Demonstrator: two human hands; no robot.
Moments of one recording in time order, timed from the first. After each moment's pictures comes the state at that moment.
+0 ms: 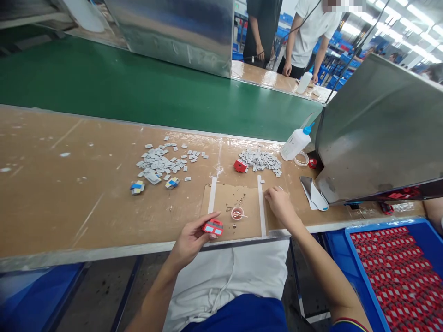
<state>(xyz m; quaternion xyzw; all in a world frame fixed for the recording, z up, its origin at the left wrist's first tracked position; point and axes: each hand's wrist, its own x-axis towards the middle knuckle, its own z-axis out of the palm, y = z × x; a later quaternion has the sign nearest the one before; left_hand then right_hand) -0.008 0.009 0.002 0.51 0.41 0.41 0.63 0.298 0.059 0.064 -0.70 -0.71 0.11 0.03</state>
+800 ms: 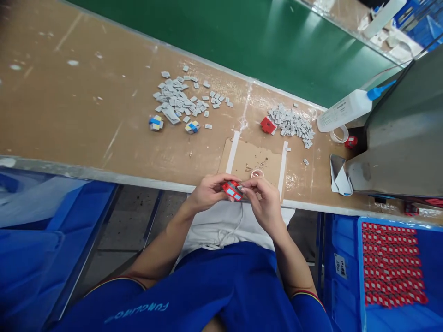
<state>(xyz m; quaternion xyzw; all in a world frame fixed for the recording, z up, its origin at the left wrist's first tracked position) -0.003 0.006 0.000 0.52 0.32 0.43 0.67 0.194 -0.016 0.064 -0.53 -0.65 0.37 0.39</state>
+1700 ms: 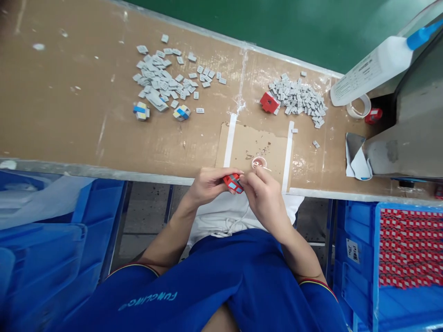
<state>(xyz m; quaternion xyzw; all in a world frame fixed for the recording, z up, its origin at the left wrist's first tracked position) -0.009 0.006 -0.001 0.66 0.33 0.44 0.51 0.188 -0.021 0.082 -0.53 -0.74 0.28 0.30</state>
